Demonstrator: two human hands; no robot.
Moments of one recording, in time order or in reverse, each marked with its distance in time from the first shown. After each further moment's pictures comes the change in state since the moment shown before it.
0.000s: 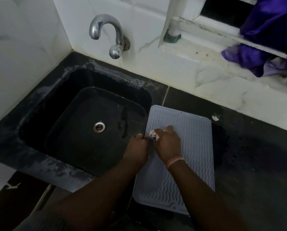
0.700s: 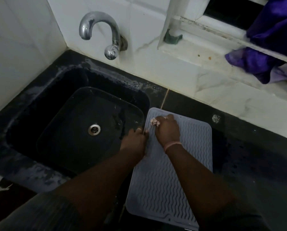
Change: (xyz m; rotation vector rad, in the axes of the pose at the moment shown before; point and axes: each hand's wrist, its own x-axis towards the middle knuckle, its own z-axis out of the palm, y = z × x) left_hand 0.046 0.005 -0.025 0.219 -0.146 -0.044; right_hand 0.088 0.009 -0.007 -0.044 0.040 -0.041
